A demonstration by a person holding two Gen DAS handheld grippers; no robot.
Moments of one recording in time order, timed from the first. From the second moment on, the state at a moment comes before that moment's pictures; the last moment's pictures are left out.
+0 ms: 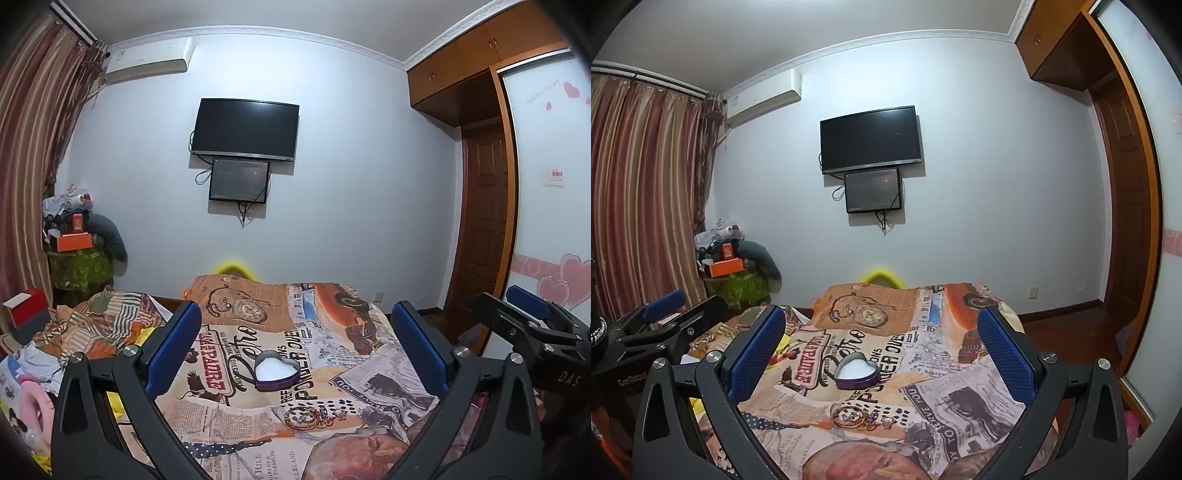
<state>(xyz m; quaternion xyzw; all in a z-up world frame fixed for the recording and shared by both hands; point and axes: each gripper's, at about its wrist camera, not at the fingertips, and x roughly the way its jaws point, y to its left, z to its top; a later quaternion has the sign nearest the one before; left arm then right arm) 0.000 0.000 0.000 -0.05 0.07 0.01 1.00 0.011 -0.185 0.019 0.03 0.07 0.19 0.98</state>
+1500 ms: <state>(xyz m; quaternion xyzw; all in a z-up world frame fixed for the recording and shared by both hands) 0.000 0.004 -0.007 -0.05 0.08 0.02 1.00 0.012 -0.184 0.017 0.03 0.08 0.19 0.98</state>
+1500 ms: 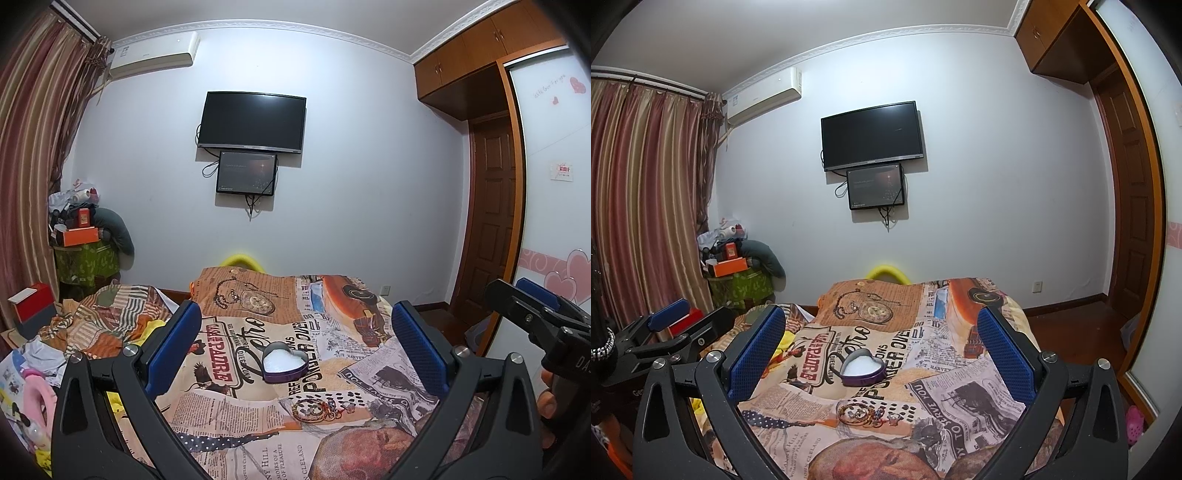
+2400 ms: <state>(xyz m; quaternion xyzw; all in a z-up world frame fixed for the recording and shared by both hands) 0.000 0.004 -0.008 -0.05 0.08 0.02 1.00 0.011 -0.184 0.018 0.03 0.08 0.19 0.98</state>
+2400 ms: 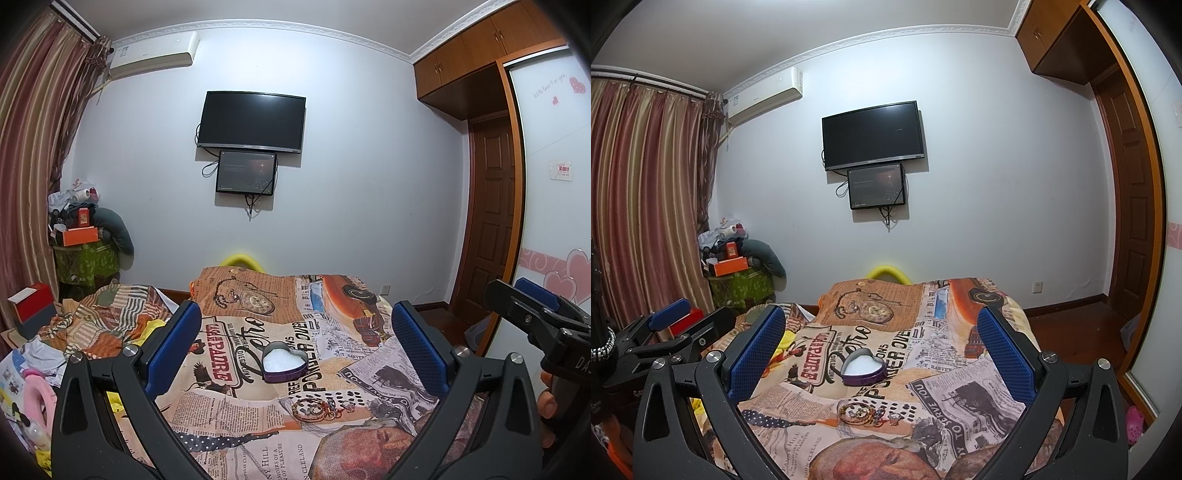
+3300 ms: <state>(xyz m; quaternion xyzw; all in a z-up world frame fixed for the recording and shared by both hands) 0.080 0.025 -0.063 -0.07 0.19 0.03 0.98 0.081 -0.181 -0.034 0.01 0.19 0.16 0.97</state>
